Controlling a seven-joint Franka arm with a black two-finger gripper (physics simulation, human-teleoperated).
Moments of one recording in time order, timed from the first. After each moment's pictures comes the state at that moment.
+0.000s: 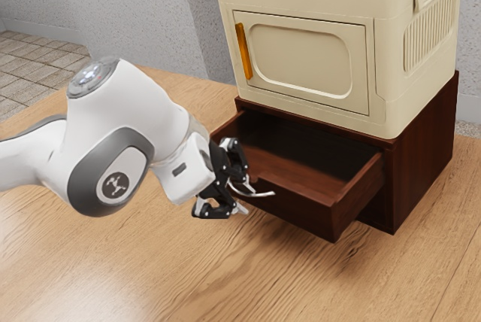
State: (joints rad) arm -0.18 -0.29 0.06 -2.21 -0.05 2.38 1.34
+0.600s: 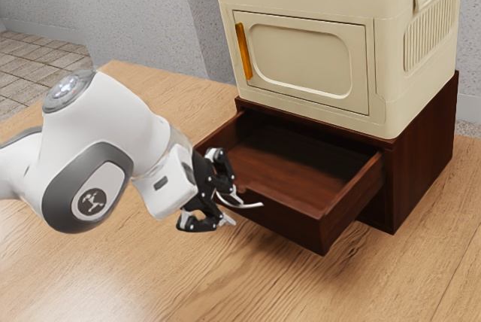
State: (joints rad) arm -0.18 -0.39 0.06 -2.30 -0.05 2.39 1.32
